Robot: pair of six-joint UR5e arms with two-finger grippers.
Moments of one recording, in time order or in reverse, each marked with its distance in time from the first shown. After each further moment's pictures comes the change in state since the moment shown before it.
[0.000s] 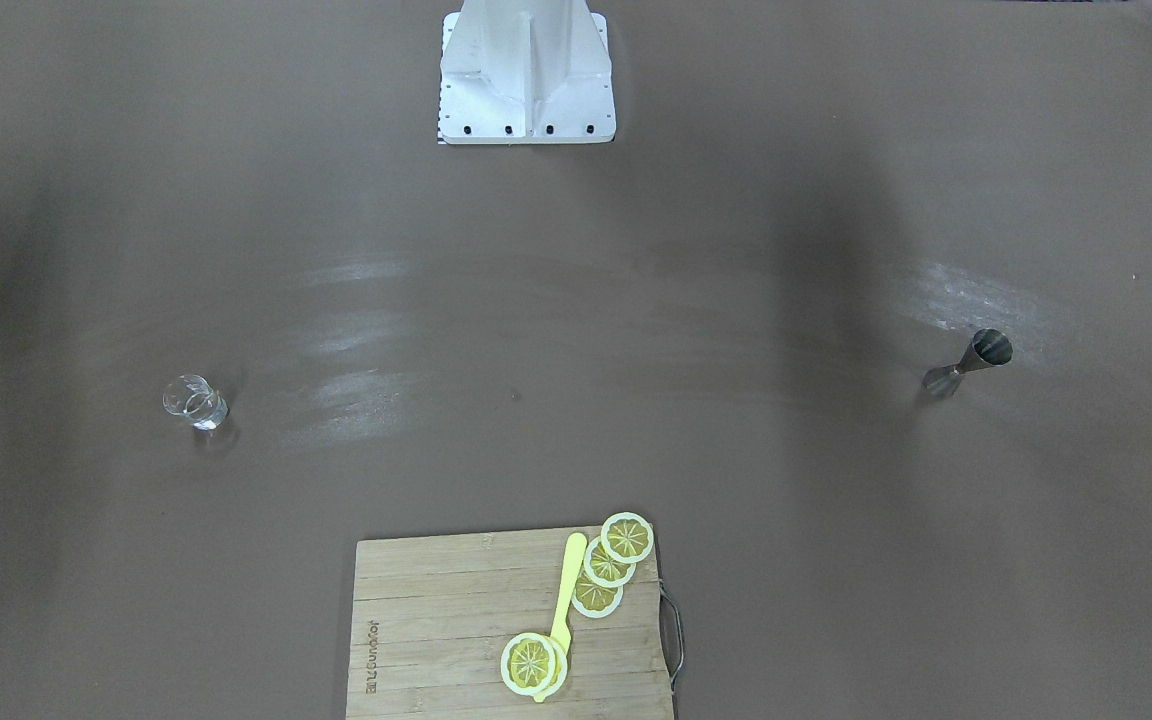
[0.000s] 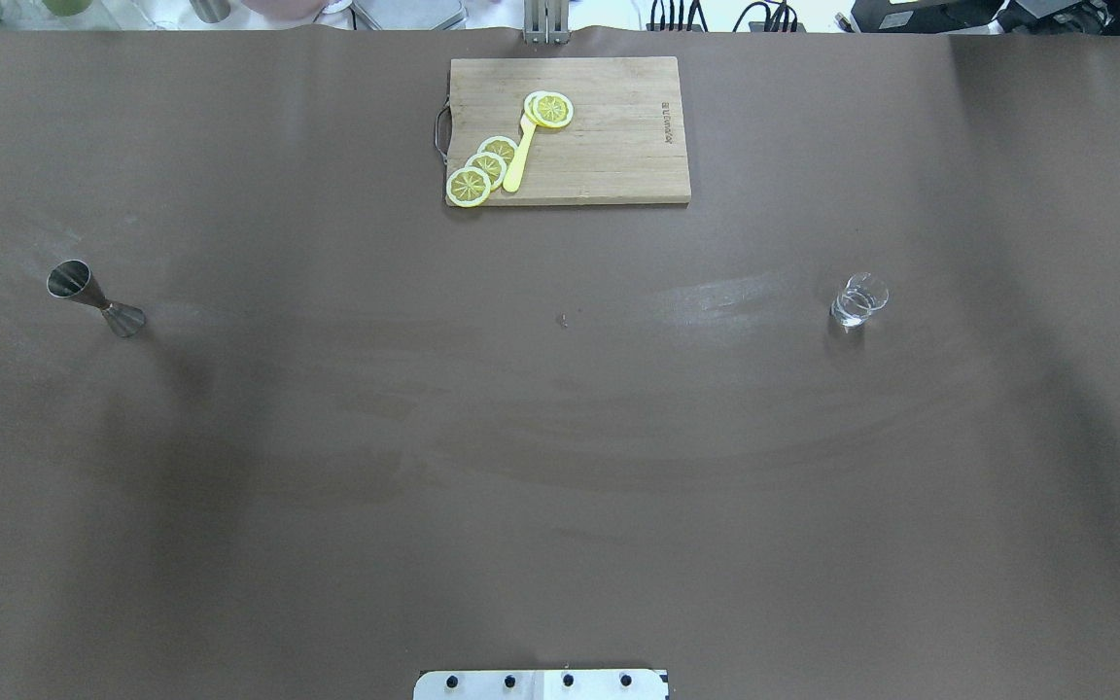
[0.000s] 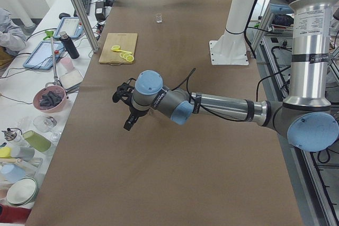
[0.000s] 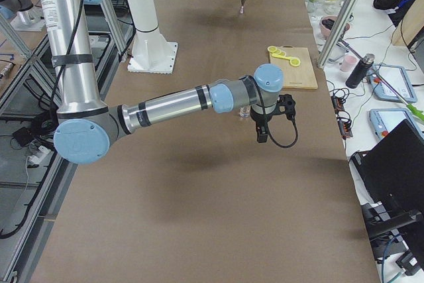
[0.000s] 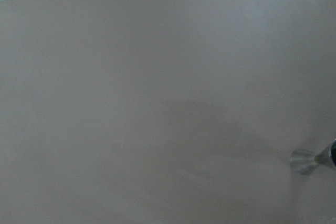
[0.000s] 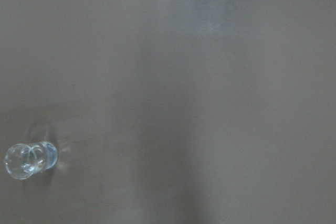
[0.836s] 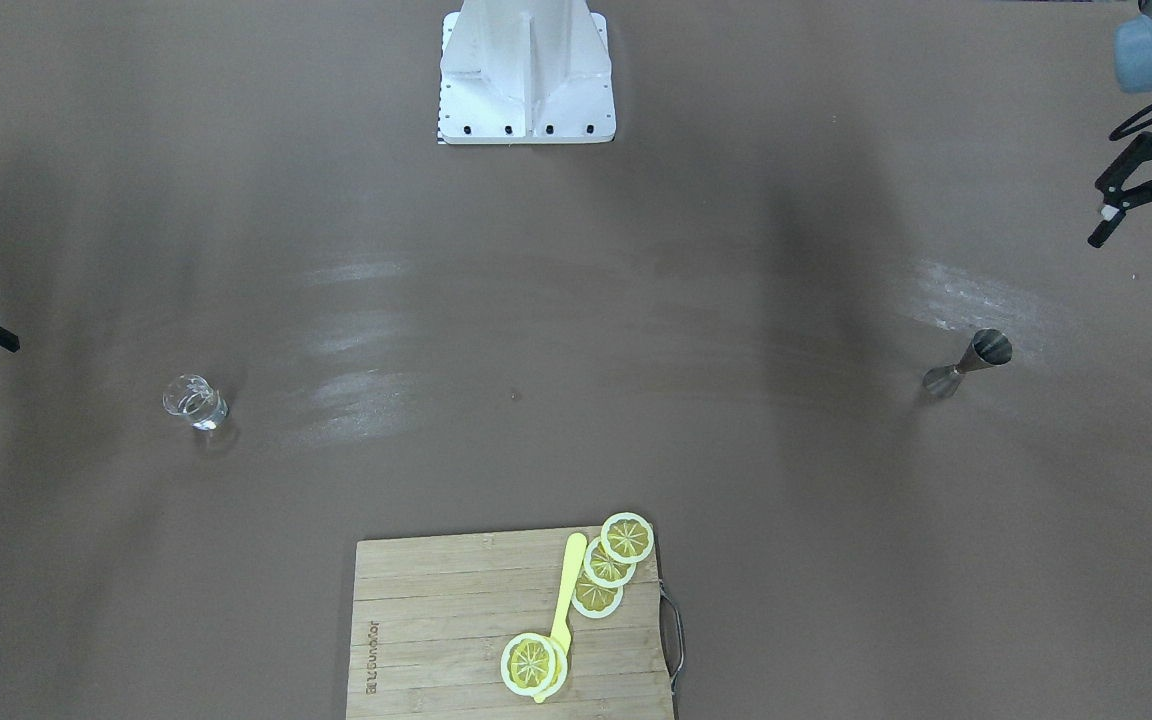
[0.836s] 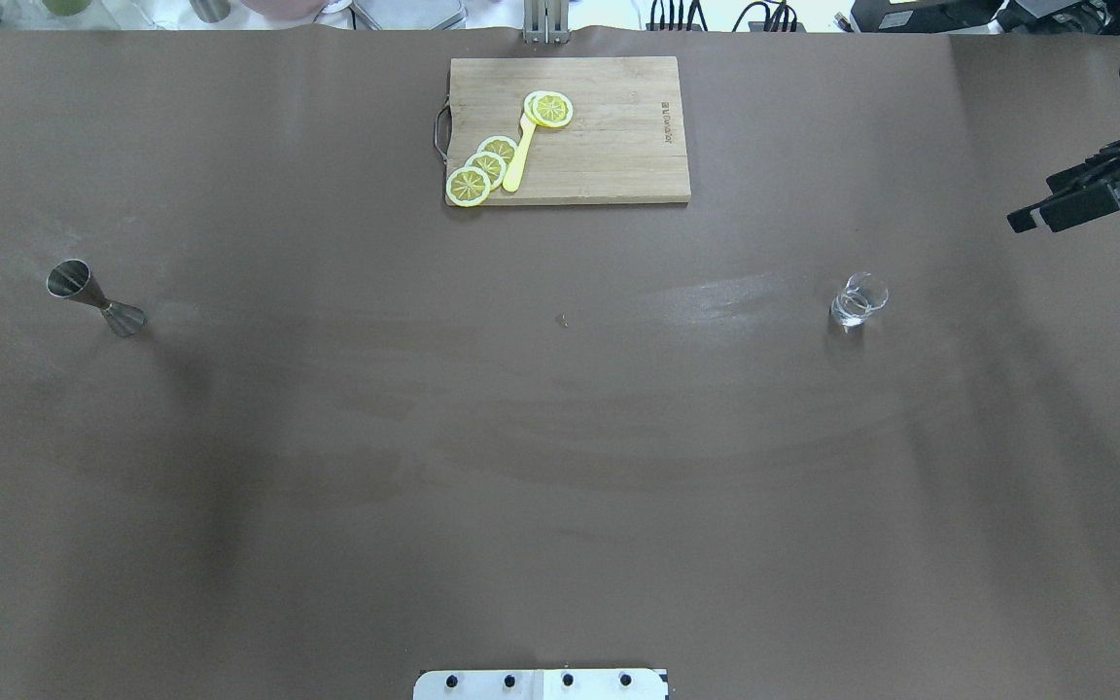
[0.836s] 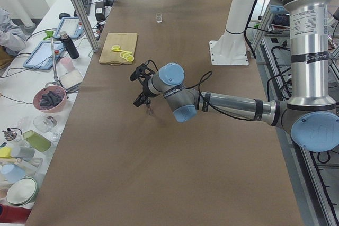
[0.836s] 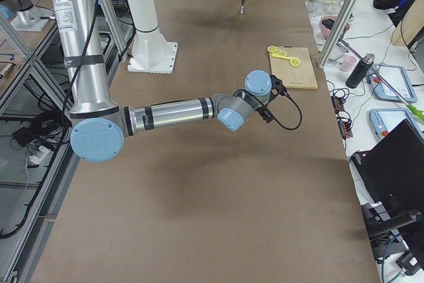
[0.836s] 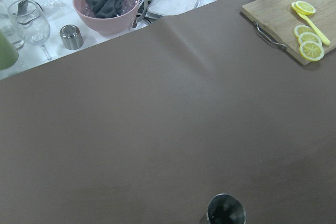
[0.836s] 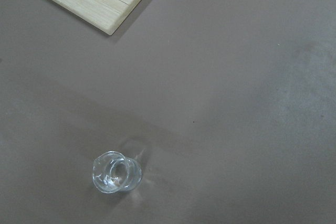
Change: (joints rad) left arm 0.269 0.101 -0.086 -0.519 0.230 -0.362; right arm -0.130 -0.012 -0.179 0.725 0.076 -0.008
